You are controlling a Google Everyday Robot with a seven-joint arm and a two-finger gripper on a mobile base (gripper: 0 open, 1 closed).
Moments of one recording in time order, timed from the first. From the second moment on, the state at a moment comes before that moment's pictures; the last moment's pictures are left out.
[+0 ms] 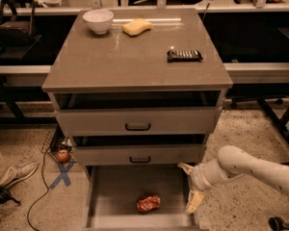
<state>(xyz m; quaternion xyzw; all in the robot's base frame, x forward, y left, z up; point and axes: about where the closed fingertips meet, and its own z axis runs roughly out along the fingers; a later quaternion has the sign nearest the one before) 0.481 -0.157 0.404 -0.68 0.66 0.22 0.24</state>
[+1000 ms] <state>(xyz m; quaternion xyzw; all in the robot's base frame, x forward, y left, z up) 0.494 -0.145 0.347 -0.69 0.64 0.21 0.24</state>
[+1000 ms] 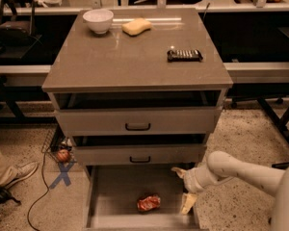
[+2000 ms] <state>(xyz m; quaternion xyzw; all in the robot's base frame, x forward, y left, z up) 0.511 -0.104 0.225 -0.70 0.63 0.24 0.24</state>
